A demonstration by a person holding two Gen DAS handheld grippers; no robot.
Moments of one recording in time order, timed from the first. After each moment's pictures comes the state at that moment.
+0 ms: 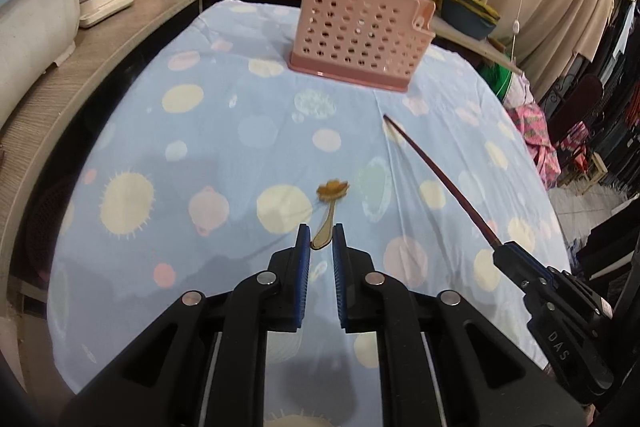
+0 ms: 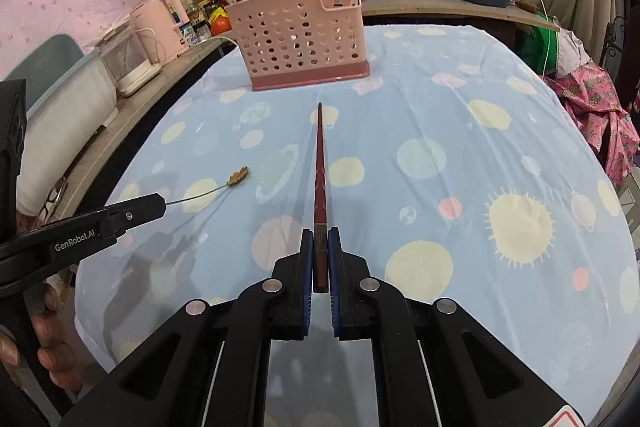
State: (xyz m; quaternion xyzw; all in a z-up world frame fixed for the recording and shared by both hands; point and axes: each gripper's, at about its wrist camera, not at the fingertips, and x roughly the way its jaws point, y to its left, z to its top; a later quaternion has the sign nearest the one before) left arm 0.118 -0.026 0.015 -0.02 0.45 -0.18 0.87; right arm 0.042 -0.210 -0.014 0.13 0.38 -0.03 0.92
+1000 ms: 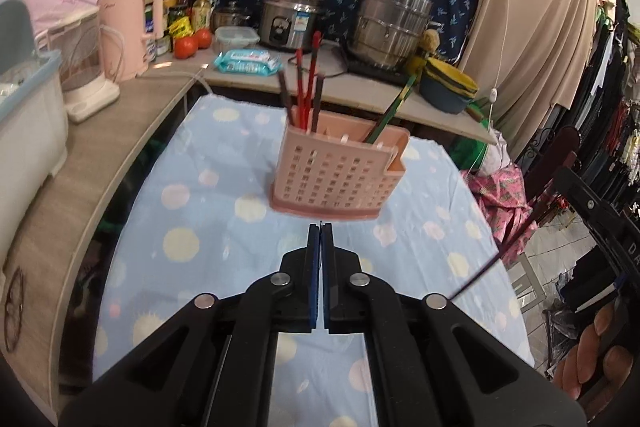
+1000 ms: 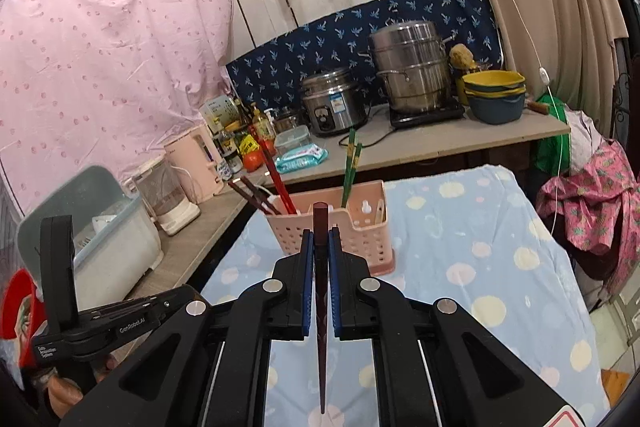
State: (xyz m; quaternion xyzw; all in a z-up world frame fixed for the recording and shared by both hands) left arm 0.188 -0.034 0.139 -0.04 0.36 -0.22 0.91; right arm 0.098 -0.250 0.158 0.16 0.19 0.00 0.97
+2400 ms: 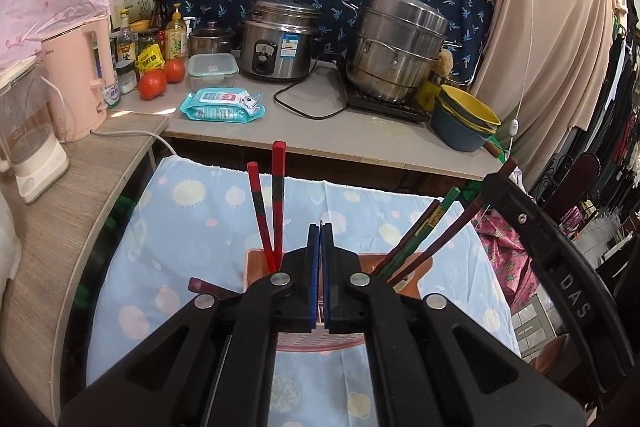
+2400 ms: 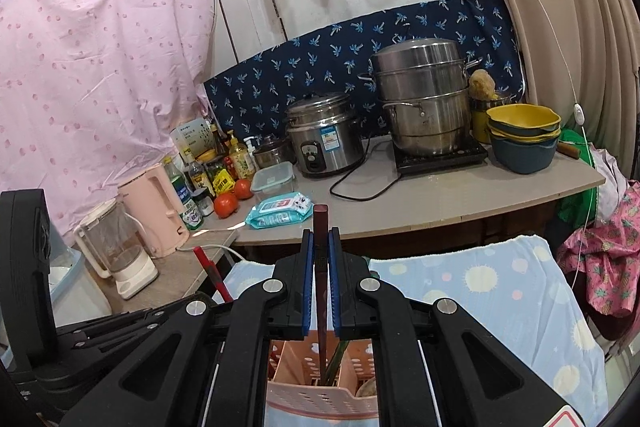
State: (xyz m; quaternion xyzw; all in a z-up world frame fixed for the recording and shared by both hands) left arm 0.353 -0.110 0.155 -0.04 0.35 -0.22 0.91; right arm 0.300 -0.275 0.161 0.15 0.19 -0.03 0.97
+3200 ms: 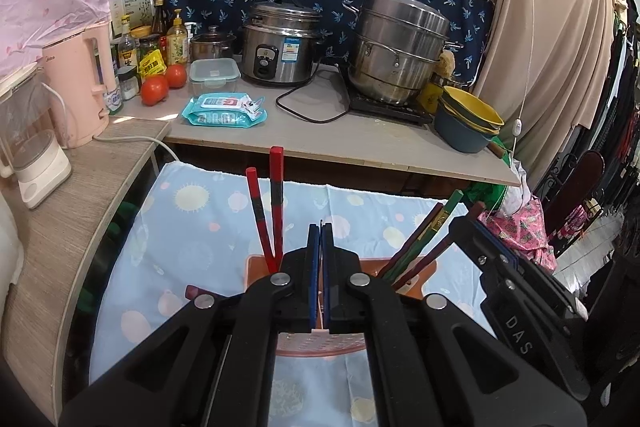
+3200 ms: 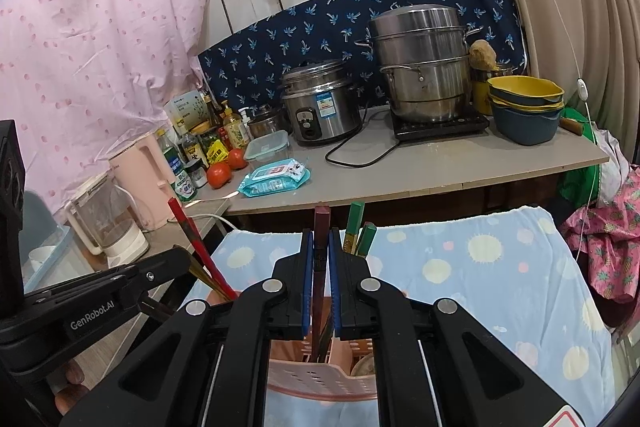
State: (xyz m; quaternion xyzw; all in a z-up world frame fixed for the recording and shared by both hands) left arm 0.353 -0.114 0.156 -0.03 0.34 -0.21 0.92; right arm 0.309 -0.272 0.130 0.14 0.23 -0.03 0.96
